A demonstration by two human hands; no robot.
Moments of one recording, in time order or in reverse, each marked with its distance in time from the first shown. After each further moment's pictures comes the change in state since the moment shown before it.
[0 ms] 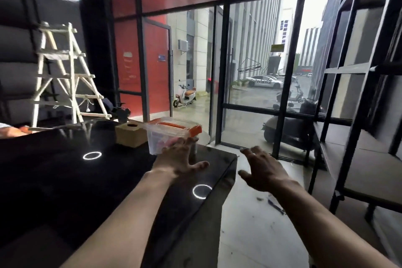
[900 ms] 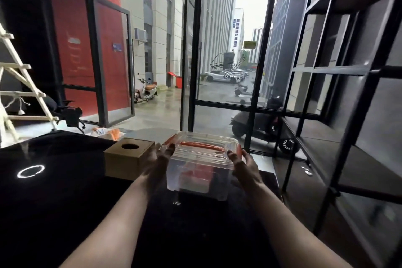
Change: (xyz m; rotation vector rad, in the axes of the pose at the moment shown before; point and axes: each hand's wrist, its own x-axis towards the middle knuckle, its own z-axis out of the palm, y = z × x) left_hand 0.195 -0.263 0.018 -1.153 0.026 -0.365; right_hand 0.206 -0.181 0.101 1.214 0.277 0.598
